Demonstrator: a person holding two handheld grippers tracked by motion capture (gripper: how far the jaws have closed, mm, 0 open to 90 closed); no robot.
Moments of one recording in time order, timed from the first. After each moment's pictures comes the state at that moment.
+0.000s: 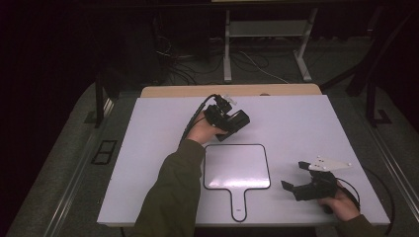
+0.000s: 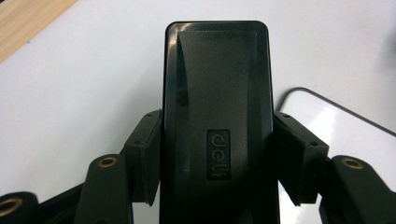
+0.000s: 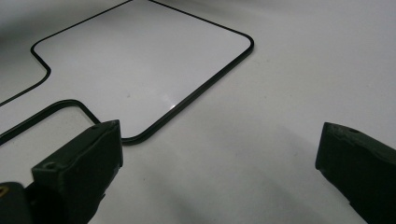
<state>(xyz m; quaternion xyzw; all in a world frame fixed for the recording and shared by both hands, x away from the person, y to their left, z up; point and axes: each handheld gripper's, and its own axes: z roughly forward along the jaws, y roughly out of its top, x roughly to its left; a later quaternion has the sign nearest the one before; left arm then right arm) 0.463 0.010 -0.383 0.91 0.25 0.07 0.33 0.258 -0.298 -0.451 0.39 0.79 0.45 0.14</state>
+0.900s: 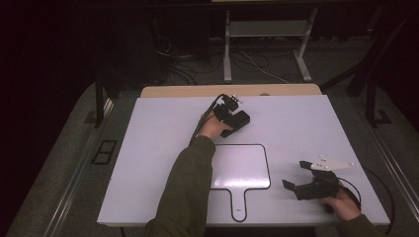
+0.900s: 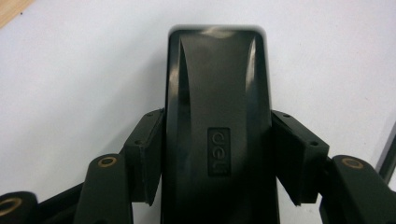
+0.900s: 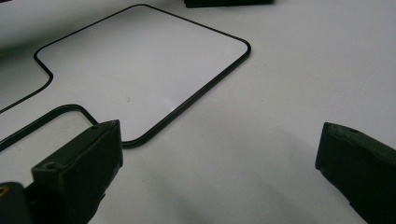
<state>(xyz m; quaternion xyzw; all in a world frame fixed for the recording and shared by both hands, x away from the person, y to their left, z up) 0.509 -0.017 -0.427 0.91 0.29 0.07 0.28 0.258 -0.302 -0.449 0.39 0.79 0.45 0.14</state>
